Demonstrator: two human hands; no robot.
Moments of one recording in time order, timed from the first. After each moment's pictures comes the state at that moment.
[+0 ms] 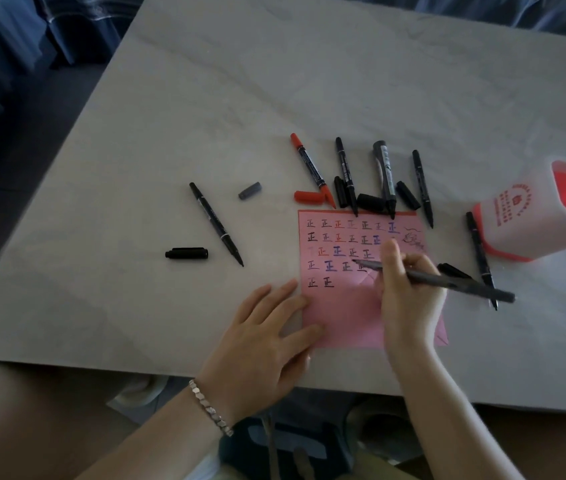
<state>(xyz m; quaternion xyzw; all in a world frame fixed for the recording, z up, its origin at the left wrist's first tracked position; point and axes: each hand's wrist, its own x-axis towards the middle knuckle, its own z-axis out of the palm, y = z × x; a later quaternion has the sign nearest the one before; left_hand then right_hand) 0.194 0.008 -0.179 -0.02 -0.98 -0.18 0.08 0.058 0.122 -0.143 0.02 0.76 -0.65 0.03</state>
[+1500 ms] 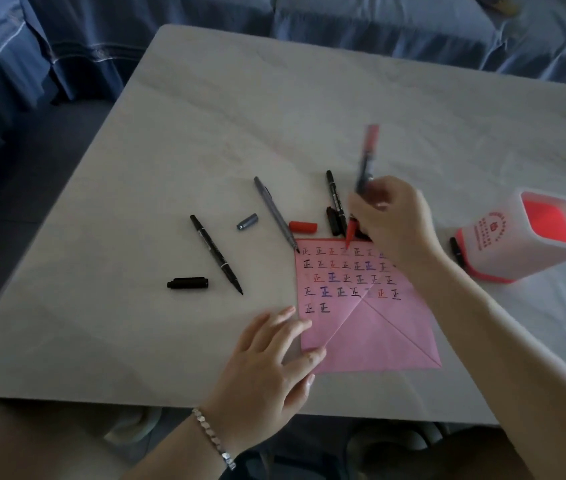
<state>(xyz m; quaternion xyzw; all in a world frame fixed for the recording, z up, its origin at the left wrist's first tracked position) 0.193 0.008 -0.177 -0.02 -0.98 -0.16 0.09 -0.015 0.078 -0.079 -0.19 0.87 -0.44 0.09</state>
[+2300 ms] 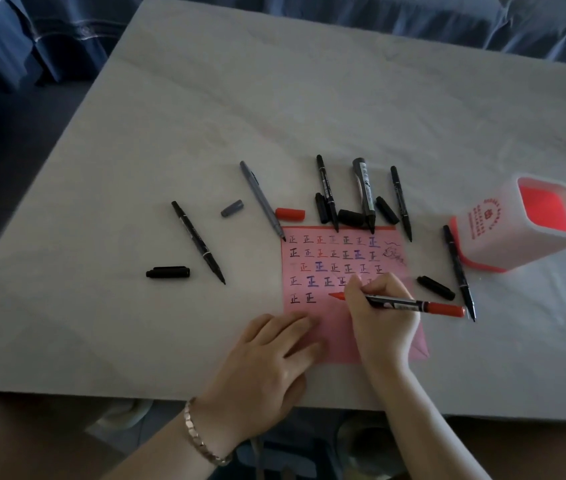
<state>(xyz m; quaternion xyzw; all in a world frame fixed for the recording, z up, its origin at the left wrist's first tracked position) 0.181 0.022 -0.174 -0.05 -0.97 -0.22 0.06 0.060 0.132 -0.162 -0.10 0.82 -0.56 -0.05</state>
